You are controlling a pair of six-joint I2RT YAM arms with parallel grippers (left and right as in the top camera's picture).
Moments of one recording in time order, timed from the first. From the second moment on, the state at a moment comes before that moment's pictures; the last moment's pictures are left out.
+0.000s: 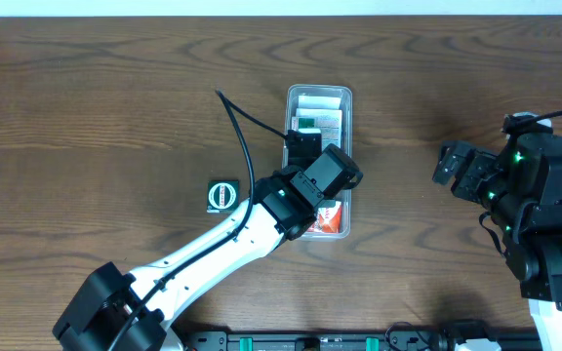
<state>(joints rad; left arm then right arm) -0.86 1.59 1.12 -0.55 -0.35 -0.77 0.07 0.94 1.10 -0.87 0.06 0.40</state>
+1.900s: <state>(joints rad) -0.35 1.44 1.10 -0.97 -0.20 -0.34 0.07 0.94 1.10 -0.87 0.06 0.40</state>
